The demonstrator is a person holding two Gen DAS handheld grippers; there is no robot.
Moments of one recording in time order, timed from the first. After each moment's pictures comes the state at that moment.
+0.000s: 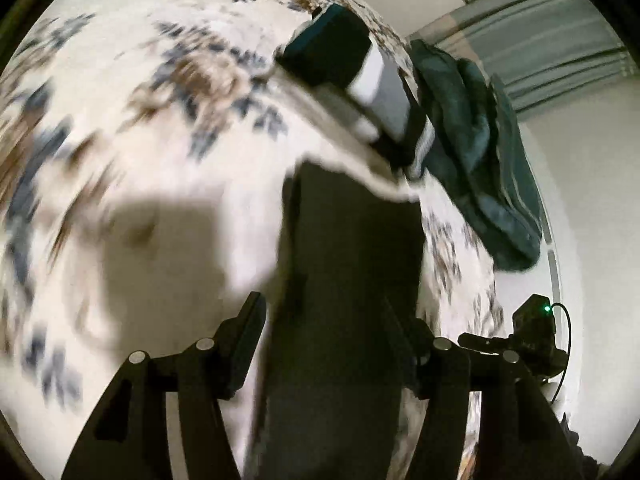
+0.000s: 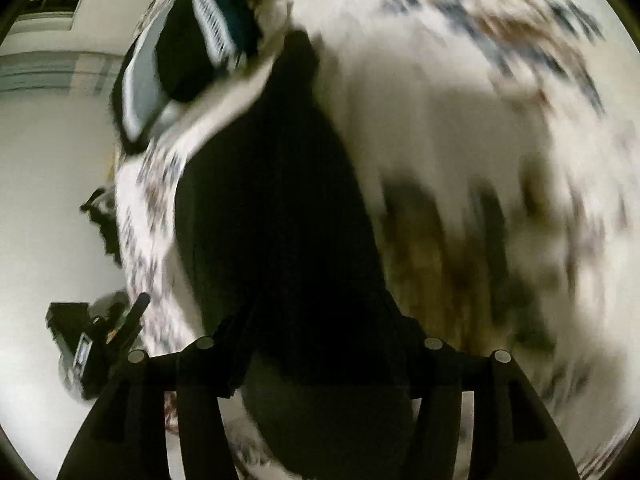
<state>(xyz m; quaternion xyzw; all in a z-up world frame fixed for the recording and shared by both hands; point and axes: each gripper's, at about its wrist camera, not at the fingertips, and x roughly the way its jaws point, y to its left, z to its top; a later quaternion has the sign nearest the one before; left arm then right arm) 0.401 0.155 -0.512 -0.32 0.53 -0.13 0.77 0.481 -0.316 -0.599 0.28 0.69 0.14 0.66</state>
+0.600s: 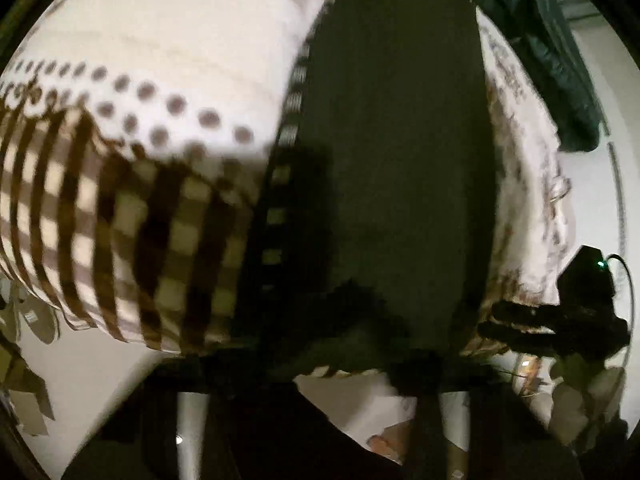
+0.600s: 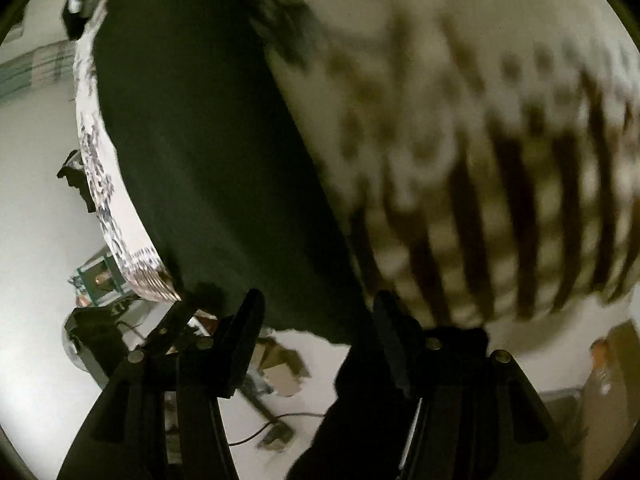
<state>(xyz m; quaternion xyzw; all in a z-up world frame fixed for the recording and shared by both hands) 0.122 0.059 -0.597 -0.24 0.68 -0.07 0.69 0.159 -0.286 -0.711 0.34 0.76 0.09 0.55</state>
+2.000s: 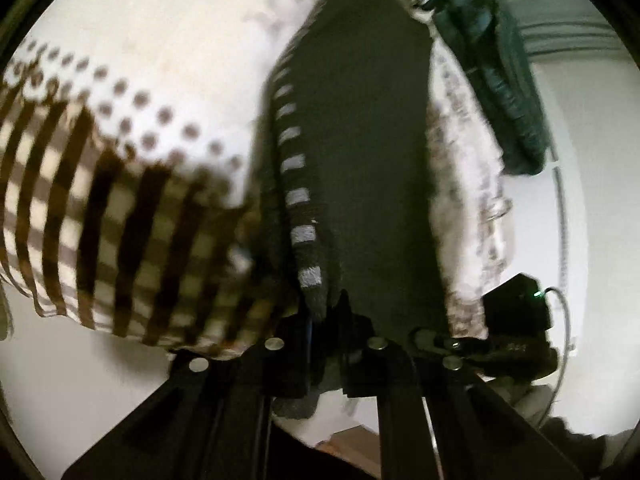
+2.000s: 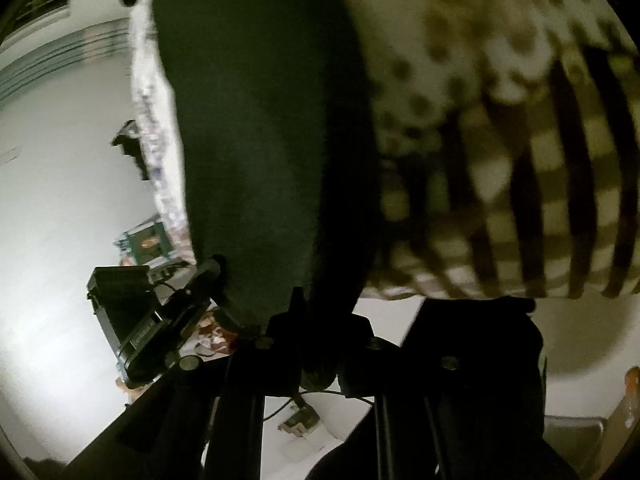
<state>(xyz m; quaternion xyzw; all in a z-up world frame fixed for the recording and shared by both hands) 0.109 0.075 -0.564 -0.35 0.60 -0.15 0.70 0.132 -0.211 -0.701 0.38 0.71 0.21 0.55</state>
